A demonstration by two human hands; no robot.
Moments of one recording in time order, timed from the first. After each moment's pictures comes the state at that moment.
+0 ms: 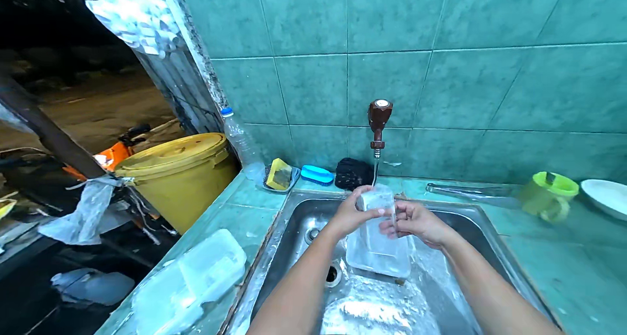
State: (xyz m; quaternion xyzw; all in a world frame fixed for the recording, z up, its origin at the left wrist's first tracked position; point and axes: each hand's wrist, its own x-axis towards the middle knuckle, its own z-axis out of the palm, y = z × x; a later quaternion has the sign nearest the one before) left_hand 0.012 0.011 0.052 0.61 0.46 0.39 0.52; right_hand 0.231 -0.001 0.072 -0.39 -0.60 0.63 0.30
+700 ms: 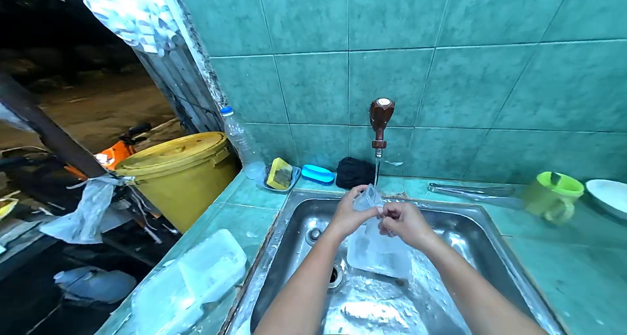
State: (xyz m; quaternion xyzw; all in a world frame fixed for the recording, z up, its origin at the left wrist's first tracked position) left_hand 0.010 0.011 0.047 0.60 0.53 0.41 0.45; right_hand 0.198 -0.003 0.072 -0.50 -0.71 0.42 0.27
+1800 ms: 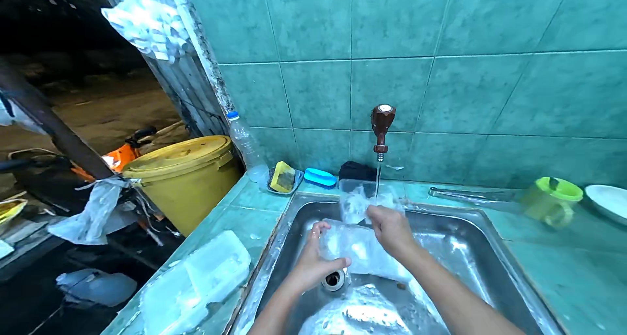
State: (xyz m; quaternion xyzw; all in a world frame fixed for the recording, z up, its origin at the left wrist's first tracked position) left_hand -0.062 -0.082 0.020 0.59 0.58 0.40 0.39; right_hand 0.163 -0.014 0.061 -0.46 -0.84 0.10 0.27
